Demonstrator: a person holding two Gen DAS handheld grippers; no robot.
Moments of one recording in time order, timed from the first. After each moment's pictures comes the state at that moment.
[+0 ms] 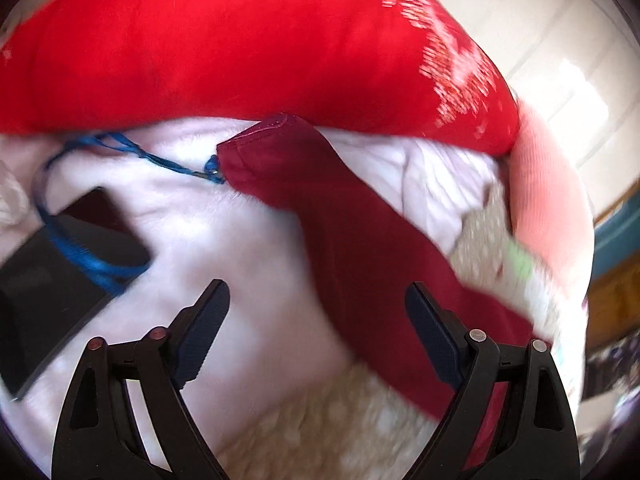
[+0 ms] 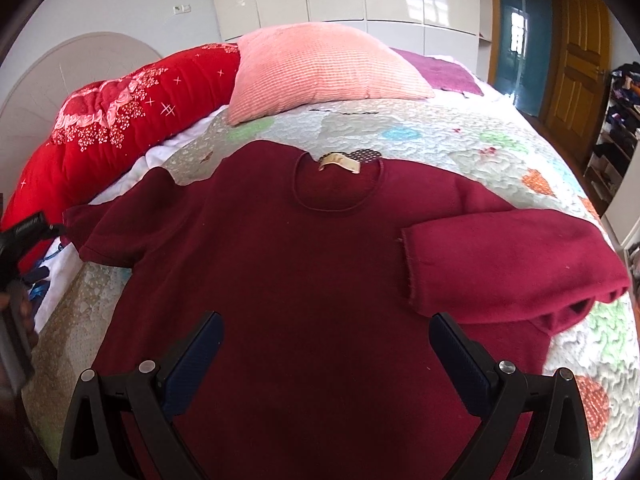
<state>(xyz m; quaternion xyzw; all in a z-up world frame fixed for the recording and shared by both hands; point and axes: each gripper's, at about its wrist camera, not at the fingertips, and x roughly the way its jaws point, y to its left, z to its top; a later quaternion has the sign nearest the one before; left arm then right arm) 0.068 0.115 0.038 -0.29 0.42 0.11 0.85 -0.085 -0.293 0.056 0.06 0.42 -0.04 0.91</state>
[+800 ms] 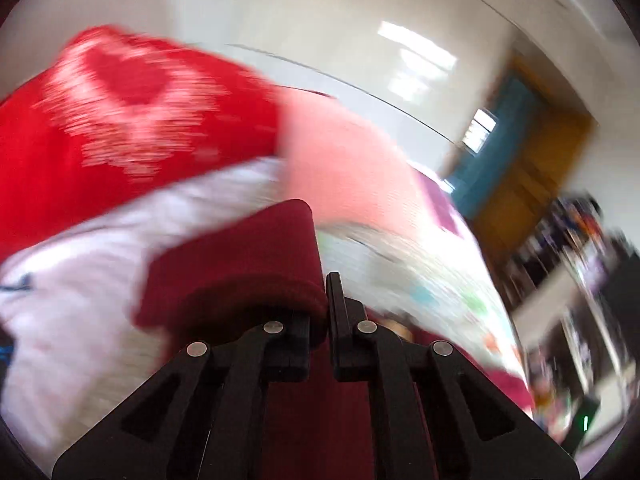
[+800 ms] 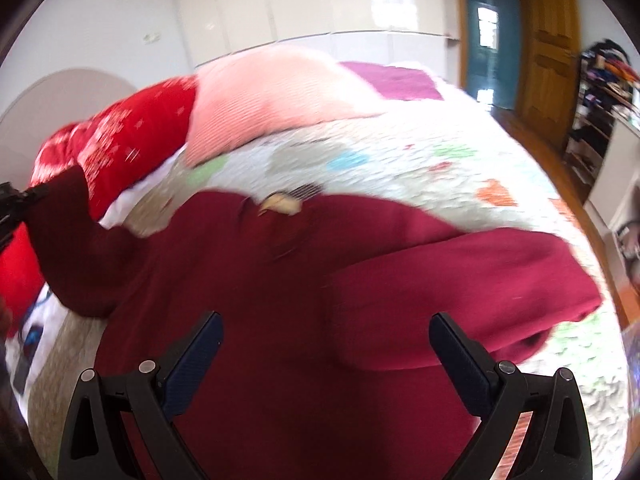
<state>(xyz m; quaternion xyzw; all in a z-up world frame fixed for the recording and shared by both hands) 0.026 -0.087 0.162 -0.14 0.32 -0.19 0.92 -0.087 -0.363 0.082 0.10 0.38 -0.09 0.91</state>
